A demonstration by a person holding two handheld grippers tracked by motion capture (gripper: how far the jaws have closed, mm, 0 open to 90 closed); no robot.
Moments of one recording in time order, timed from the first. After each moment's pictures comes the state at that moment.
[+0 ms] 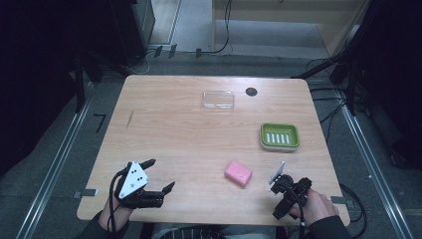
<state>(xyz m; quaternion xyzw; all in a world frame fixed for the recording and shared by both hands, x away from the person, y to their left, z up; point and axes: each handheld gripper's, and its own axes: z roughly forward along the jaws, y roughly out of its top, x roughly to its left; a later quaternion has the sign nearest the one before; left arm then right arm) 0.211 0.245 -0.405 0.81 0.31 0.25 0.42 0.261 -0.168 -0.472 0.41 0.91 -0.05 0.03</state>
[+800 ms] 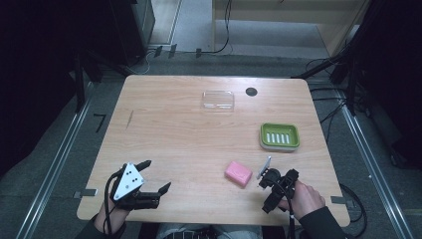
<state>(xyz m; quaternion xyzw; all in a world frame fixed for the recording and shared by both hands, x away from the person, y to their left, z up) 0.208 0.254 -0.406 0.81 0.33 0.25 0.42 0.275 -0.137 -0.465 0.37 0.93 -0.03 0.05</state>
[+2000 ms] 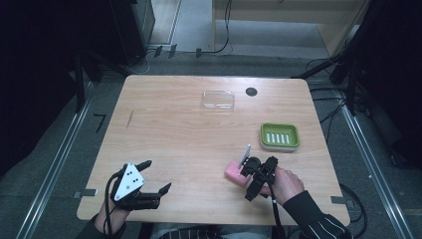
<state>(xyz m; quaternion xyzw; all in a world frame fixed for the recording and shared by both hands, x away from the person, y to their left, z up) 0.208 0.253 -0.405 0.81 0.32 0.25 0.42 0.307 -0.091 -0.457 0.33 0.94 0.00 0.04</state>
